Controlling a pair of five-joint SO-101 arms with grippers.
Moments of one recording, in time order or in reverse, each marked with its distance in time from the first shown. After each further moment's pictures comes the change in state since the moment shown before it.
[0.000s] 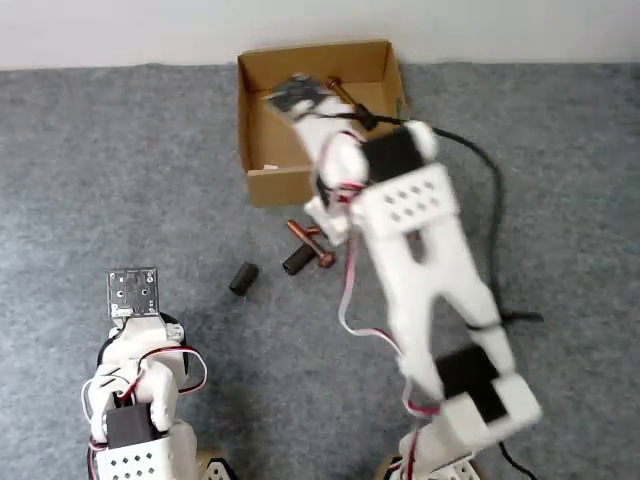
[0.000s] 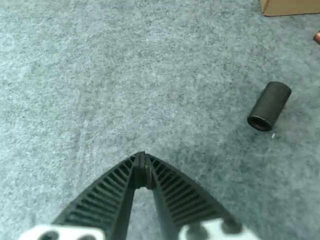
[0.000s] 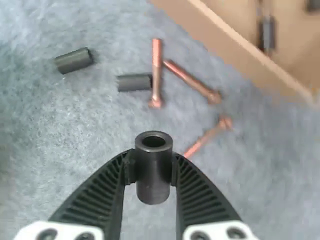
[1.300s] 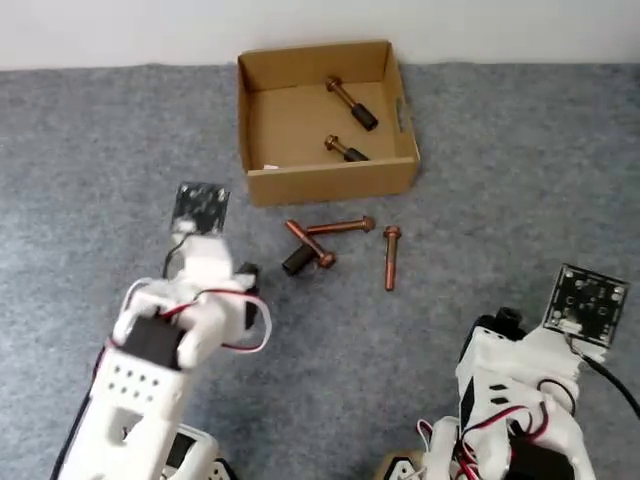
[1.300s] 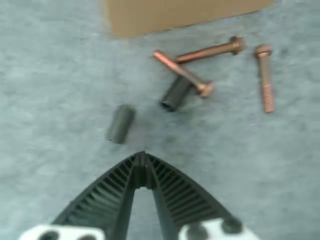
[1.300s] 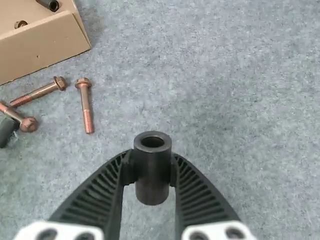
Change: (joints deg) left arm 31.7 49.4 -45.3 5.5 20.3; right arm 40.4 -88.9 69.1 -7.4 -19.4
